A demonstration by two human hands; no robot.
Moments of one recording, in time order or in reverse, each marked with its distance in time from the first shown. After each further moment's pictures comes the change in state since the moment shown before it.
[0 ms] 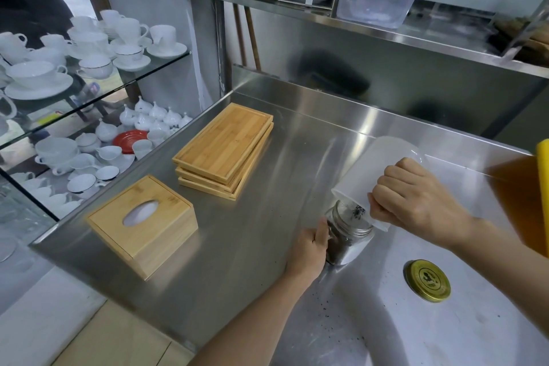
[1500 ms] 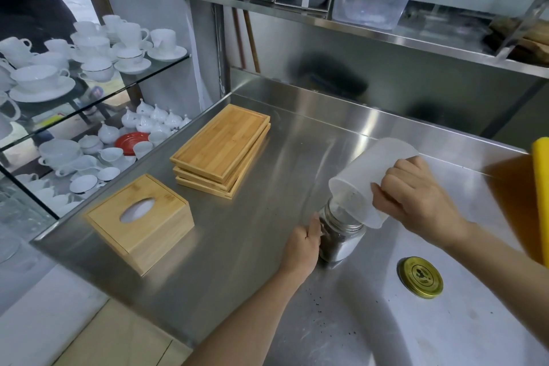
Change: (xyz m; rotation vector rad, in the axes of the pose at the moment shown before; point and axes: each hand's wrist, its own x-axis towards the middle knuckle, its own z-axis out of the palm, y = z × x) left_hand -0.004 0.005 -0.001 -0.017 0.039 0.031; right_hand -0.014 -0.003 -0.004 0.118 0.072 0.296
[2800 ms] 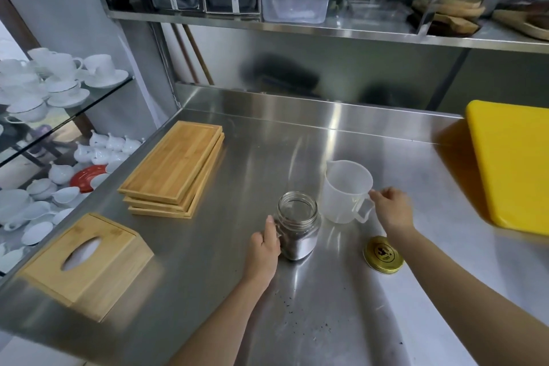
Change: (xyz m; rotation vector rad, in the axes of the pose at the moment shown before) left_hand 0.002 -0.002 0.003 -0.106 0.043 -0.034; right_hand -0.104 0.042 0.059 0.498 0.072 1.660
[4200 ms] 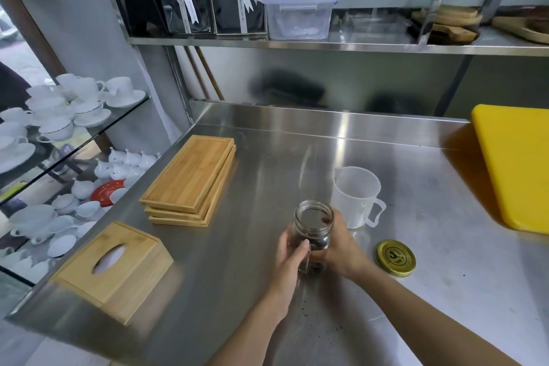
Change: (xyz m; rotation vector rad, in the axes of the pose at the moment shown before) left_hand -0.045 0.027 -0.003 -0.314 -0.260 -0.054; right_hand -0.087 0.000 0.058 0.140 -0.539 -0.470
